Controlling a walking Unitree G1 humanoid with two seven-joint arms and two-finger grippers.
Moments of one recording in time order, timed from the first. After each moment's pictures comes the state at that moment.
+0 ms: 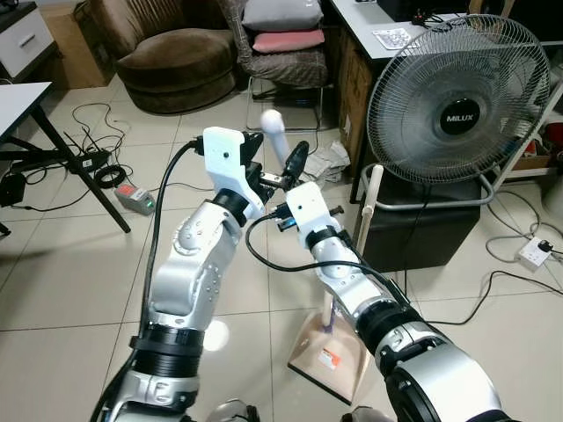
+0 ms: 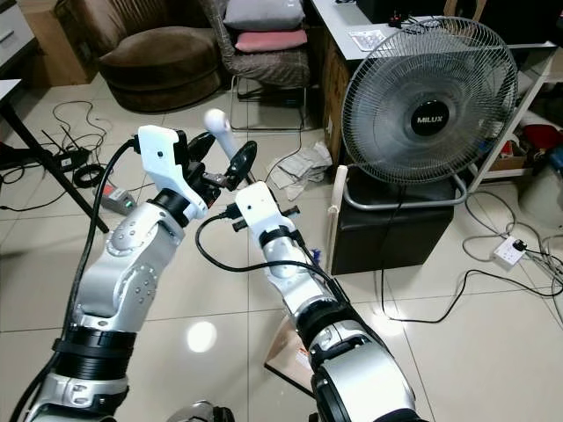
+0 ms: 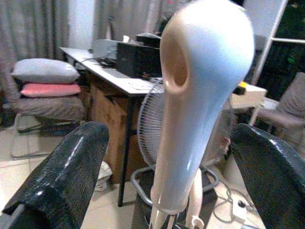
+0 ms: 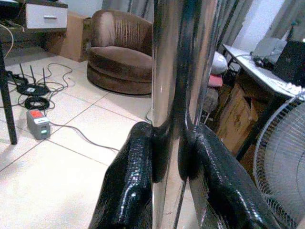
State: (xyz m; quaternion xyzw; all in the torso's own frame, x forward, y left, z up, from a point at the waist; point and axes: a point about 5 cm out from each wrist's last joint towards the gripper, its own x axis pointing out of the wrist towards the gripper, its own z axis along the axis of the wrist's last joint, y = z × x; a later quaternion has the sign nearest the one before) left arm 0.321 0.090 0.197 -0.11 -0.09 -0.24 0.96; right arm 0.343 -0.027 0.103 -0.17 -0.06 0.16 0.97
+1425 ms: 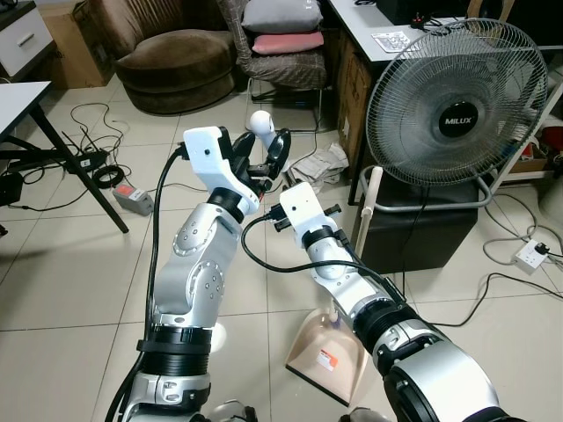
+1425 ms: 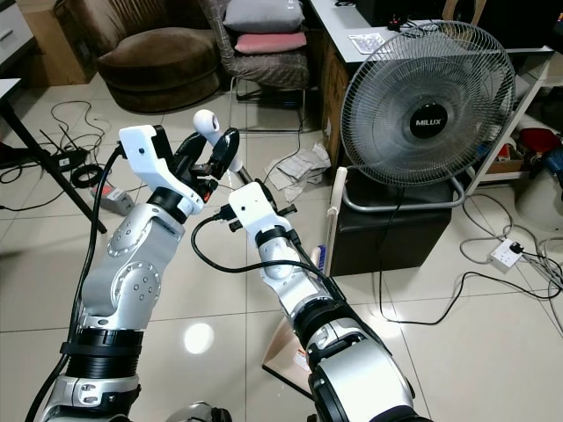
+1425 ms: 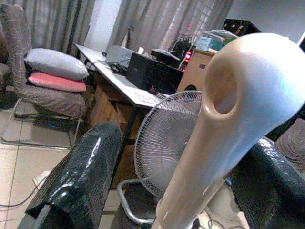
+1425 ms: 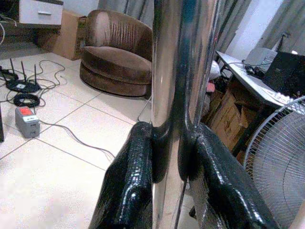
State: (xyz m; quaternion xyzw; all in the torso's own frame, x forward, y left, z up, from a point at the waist) left arm 0.323 0.096 0.197 -0.20 -0.09 -0.21 0.95; right arm 0.342 -0.024 0.102 -0.19 -0.06 0.15 0.97
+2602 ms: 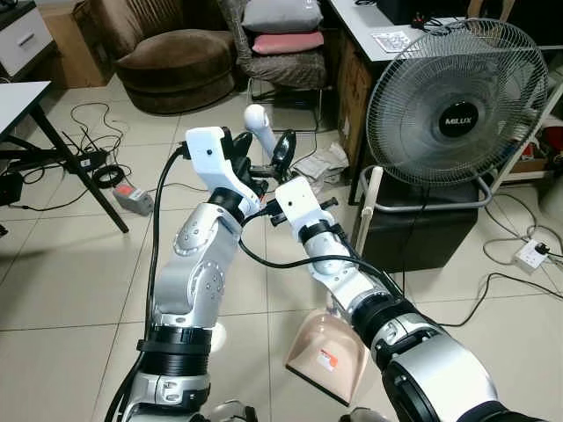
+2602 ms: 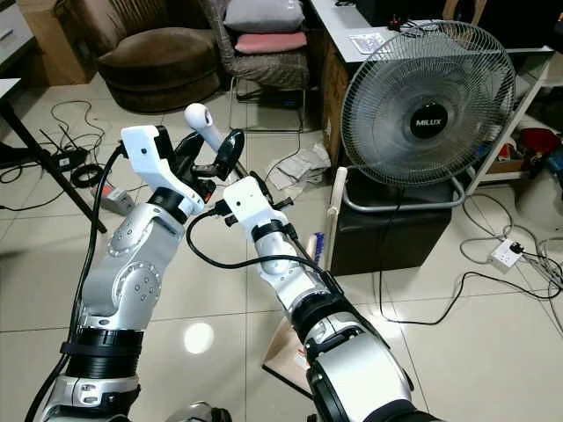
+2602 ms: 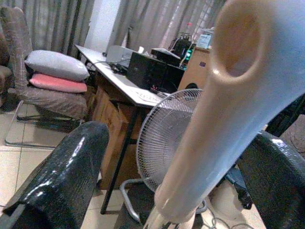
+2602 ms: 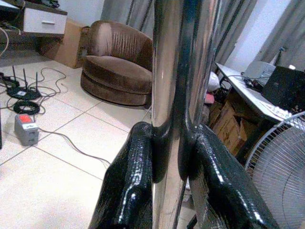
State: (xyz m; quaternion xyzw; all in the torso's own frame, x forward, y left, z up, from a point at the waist) left arm 0.323 0.093 0.197 -0.19 -0.09 -0.21 0.95; right arm 0.344 -0.019 0.111 -0.20 -0.08 0.16 0.96
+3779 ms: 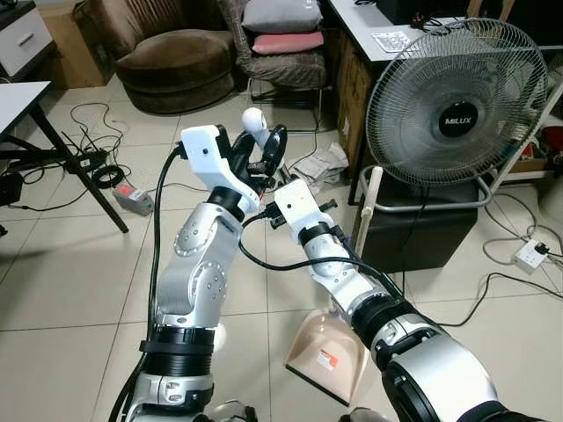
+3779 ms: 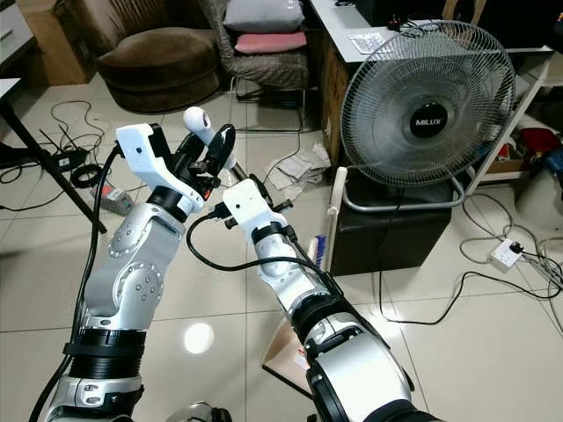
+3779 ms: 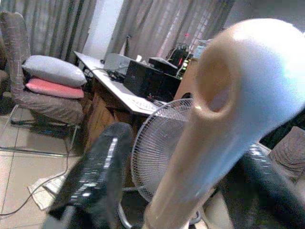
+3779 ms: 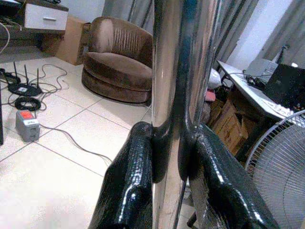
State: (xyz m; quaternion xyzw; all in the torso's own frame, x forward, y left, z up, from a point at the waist) left arm 0.322 0.094 0.200 -0.21 -0.11 -0.21 0.95; right arm 0.343 -0.019 0.108 -0.20 -0.08 0.16 0.96
